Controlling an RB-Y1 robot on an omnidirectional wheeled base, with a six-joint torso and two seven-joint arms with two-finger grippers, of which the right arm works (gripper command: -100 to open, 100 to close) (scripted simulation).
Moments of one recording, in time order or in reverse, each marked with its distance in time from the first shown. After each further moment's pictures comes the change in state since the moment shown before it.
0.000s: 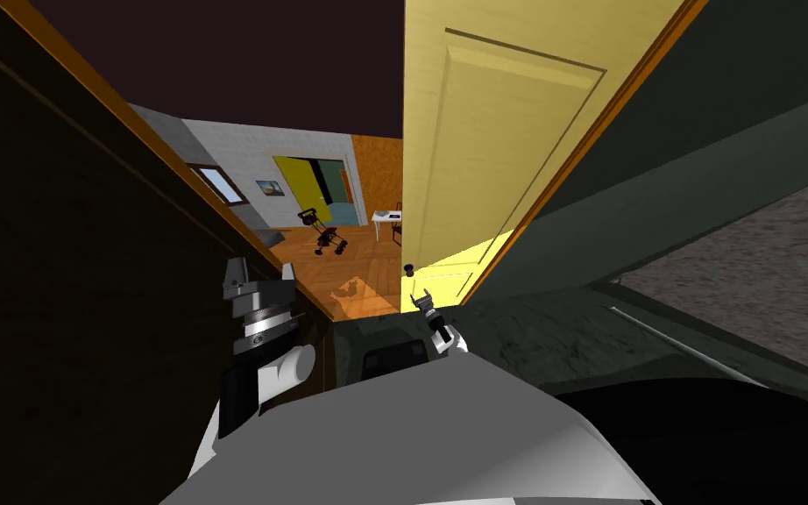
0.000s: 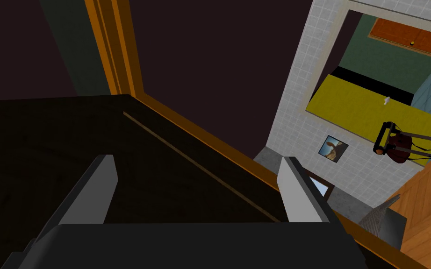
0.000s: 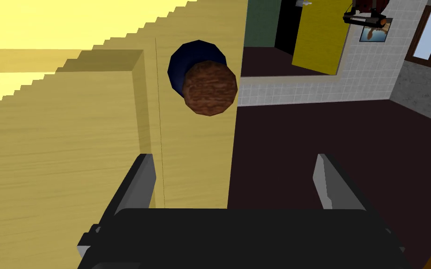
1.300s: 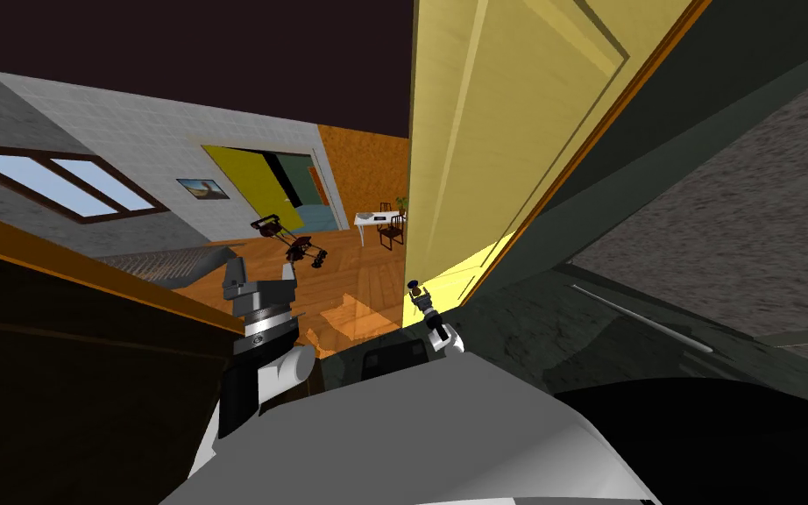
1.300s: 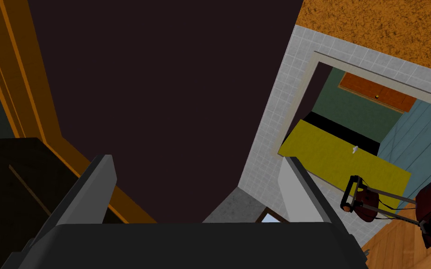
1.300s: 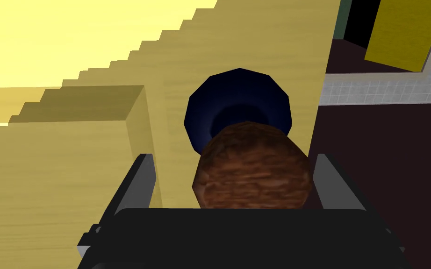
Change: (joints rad) arm -0.023 0.037 -0.031 0.014 -0.018 -0.013 -0.012
